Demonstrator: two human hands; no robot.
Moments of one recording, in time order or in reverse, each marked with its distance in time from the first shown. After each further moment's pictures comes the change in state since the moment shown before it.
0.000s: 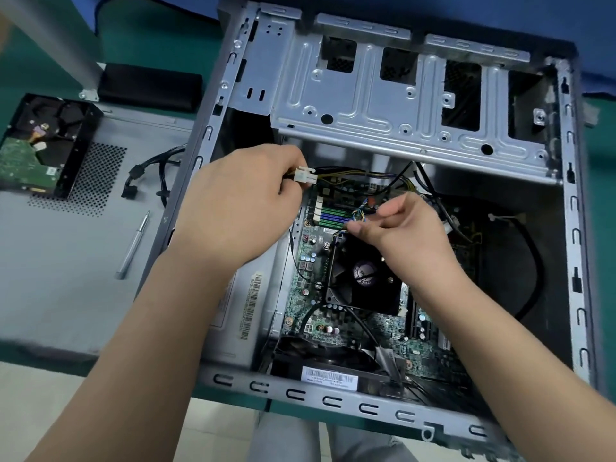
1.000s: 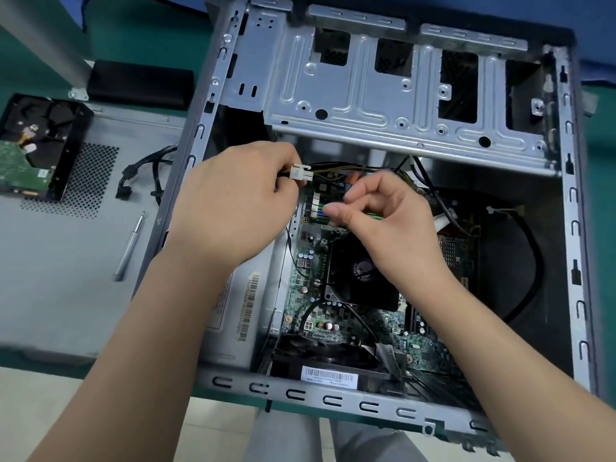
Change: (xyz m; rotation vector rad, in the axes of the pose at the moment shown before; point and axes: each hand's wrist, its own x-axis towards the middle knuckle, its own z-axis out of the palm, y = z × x) left_hand 0.001 0.001 0.001 0.004 0.002 -0.010; right_hand -0.001 -0.002 0.010 0.041 -0.109 -0.316
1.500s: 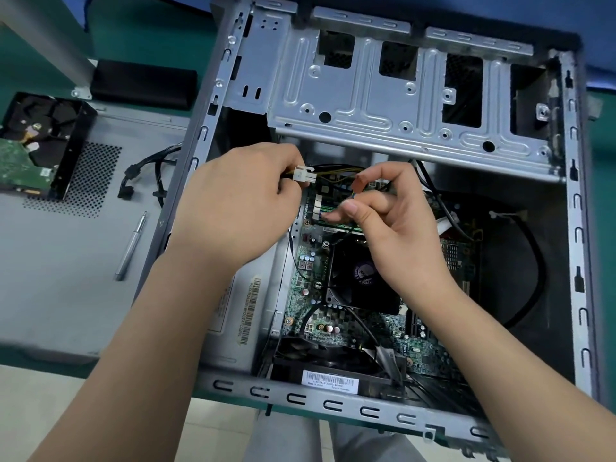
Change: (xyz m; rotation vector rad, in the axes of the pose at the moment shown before) left_hand 0.001 0.000 0.000 0.006 0.000 -0.007; right_hand -0.001 0.005 -0.001 0.112 -0.079 -0.127
